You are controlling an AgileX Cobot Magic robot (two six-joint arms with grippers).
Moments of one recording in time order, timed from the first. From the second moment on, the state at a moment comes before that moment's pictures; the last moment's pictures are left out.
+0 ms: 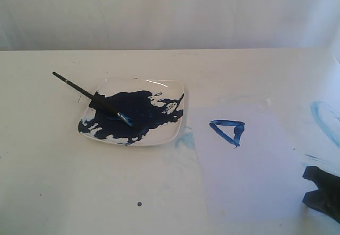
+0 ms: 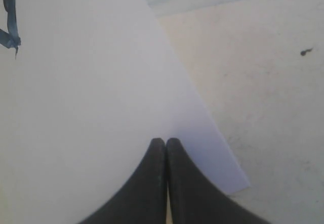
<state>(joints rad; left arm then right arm) 0.03 0.00 0.03 0.10 0.47 -0.05 -0.22 1.53 -0.23 1.72 0.51 -1.47</state>
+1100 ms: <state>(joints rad) 0.03 0.00 0.03 0.11 0.47 -0.05 -0.22 1.23 -0.22 1.72 0.47 -1.47</state>
